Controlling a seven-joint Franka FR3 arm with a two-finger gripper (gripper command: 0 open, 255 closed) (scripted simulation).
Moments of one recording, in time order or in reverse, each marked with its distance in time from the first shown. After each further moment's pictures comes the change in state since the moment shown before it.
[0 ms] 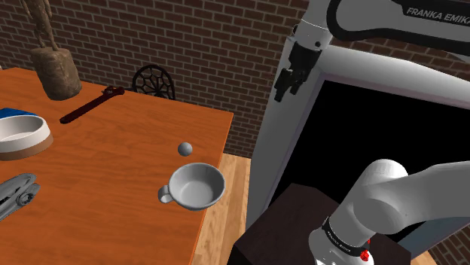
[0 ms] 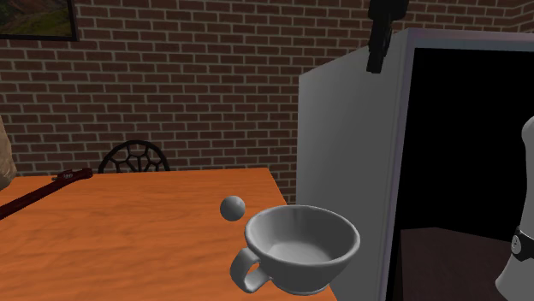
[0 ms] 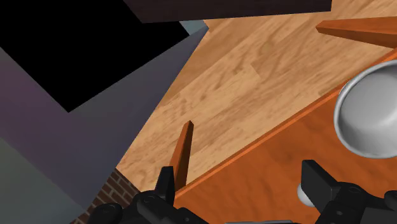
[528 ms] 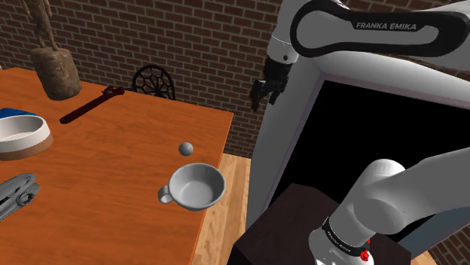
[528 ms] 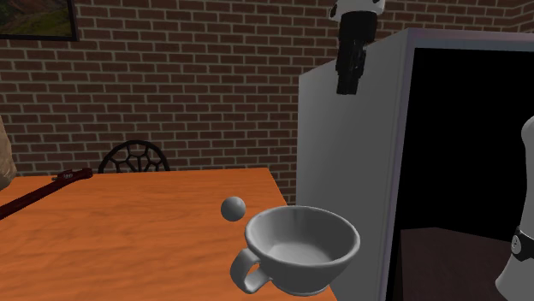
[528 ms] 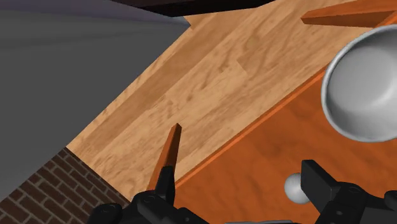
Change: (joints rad) arm 0.007 0.164 0.047 -0.005 0.050 0.142 0.097
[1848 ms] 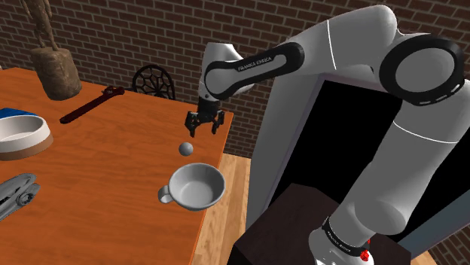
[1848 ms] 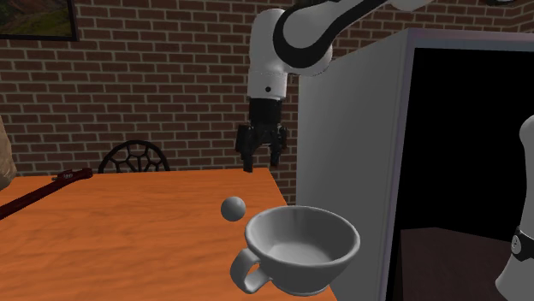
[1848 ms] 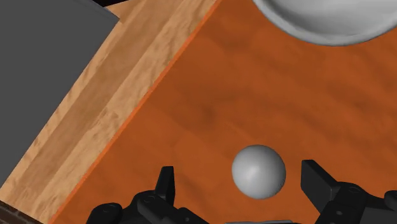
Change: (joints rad) arm 0.033 0.691 0.099 0.266 0.066 0.366 0.271
